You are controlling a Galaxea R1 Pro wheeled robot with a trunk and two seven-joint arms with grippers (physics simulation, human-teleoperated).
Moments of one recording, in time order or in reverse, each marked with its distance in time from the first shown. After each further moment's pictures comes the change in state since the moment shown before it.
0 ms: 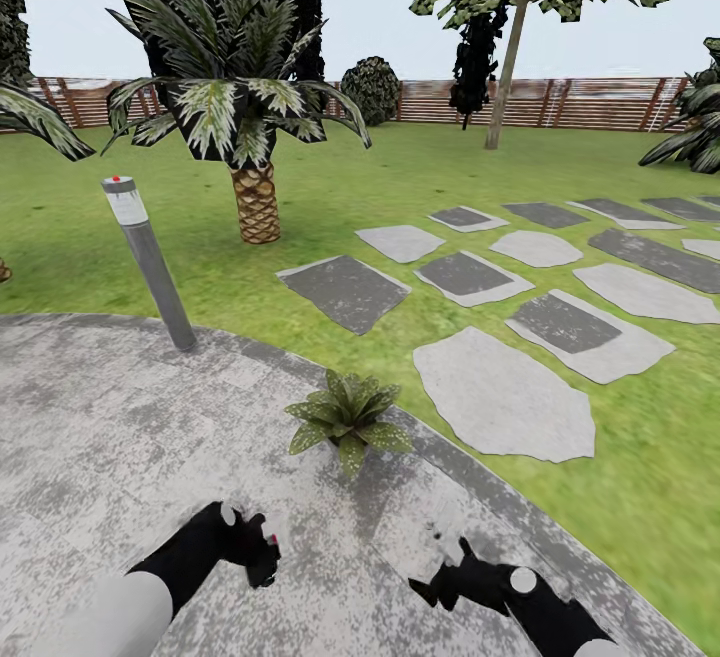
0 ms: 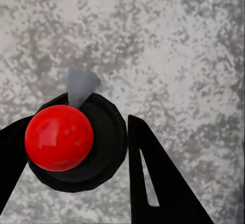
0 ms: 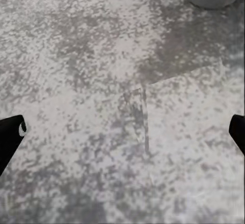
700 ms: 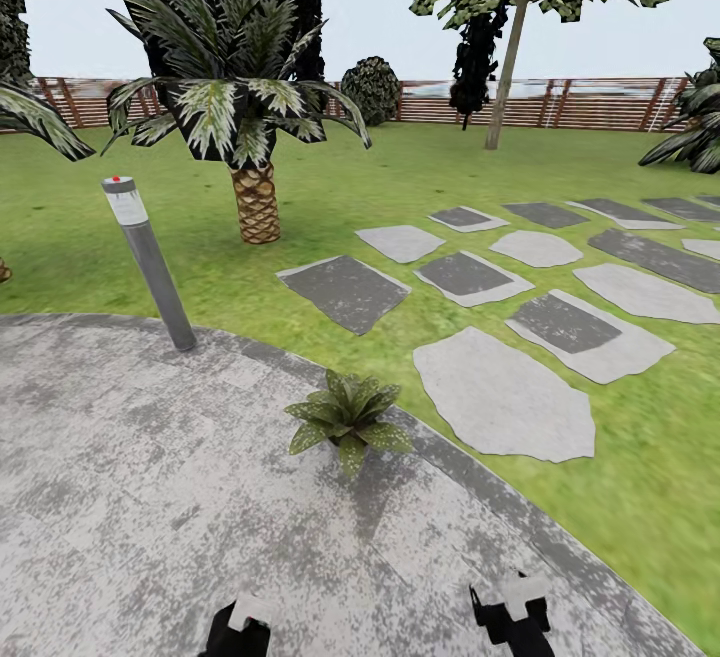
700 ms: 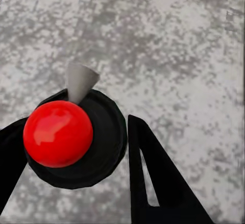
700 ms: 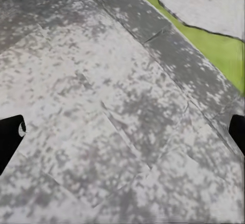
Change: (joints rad) left arm 0.217 -0.051 0.001 0.336 0.707 -0.504 0.709; right arm 0.059 0.003 -0.013 0.357 -0.218 -0.427 -0.700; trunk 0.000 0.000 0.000
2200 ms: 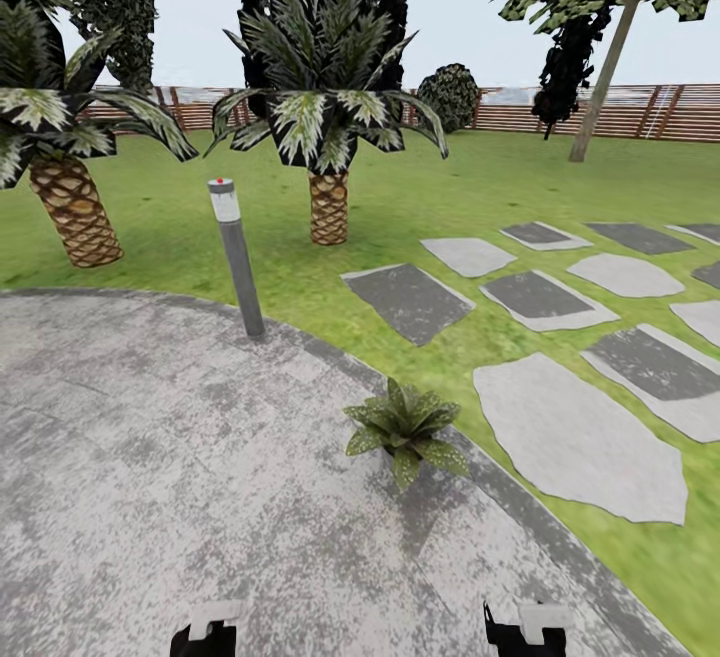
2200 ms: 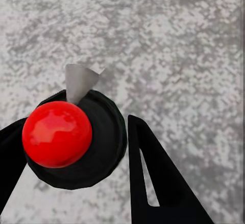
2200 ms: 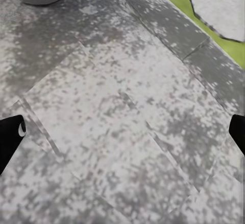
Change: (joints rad) left arm 0.020 0.046 0.117 0.010 0.186 -0.006 0.041; right arm 0.043 0.004 0.002 0.003 -0.181 0.003 -0.004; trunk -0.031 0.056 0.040
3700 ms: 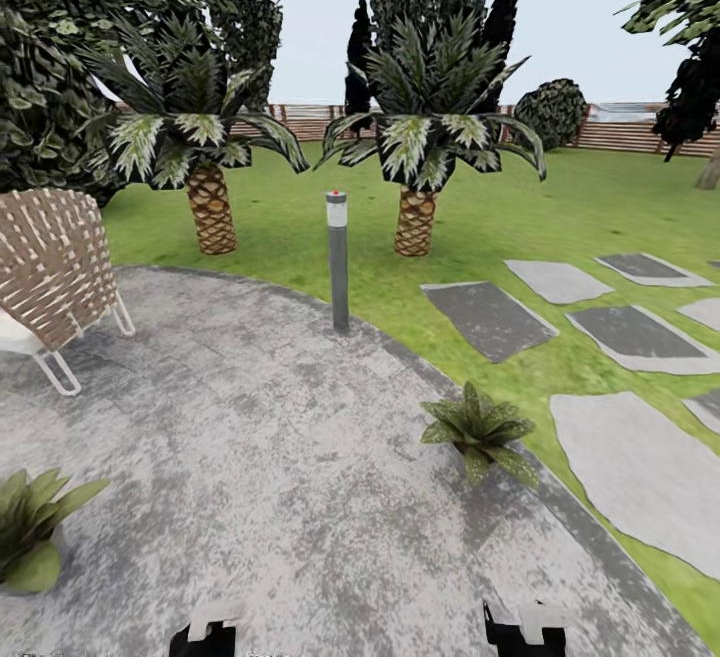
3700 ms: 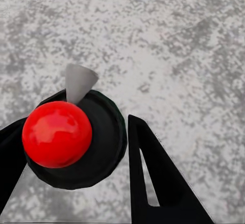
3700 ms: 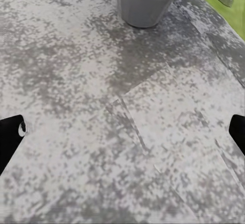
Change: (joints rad) left arm 0.002 0.001 0.001 0.001 0.000 -0.006 0.000; right arm 0.000 0.000 0.003 0.000 0.000 0.000 0.000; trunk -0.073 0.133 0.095
